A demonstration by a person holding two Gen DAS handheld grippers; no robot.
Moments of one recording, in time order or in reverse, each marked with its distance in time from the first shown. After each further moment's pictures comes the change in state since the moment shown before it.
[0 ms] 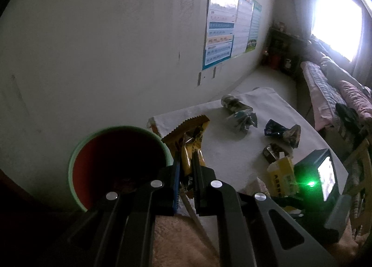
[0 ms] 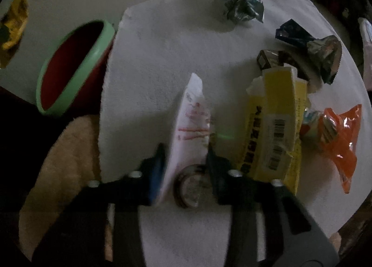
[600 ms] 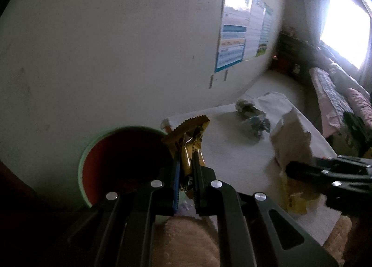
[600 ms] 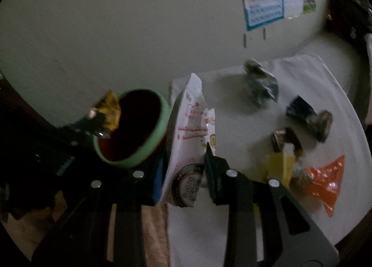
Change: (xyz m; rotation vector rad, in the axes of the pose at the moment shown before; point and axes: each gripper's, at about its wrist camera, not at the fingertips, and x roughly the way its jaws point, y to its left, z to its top) left arm 0.004 0.028 -0.001 -0.050 -0.009 0.046; right arm -0.110 0.047 0.048 -0.048 -0.278 0.163
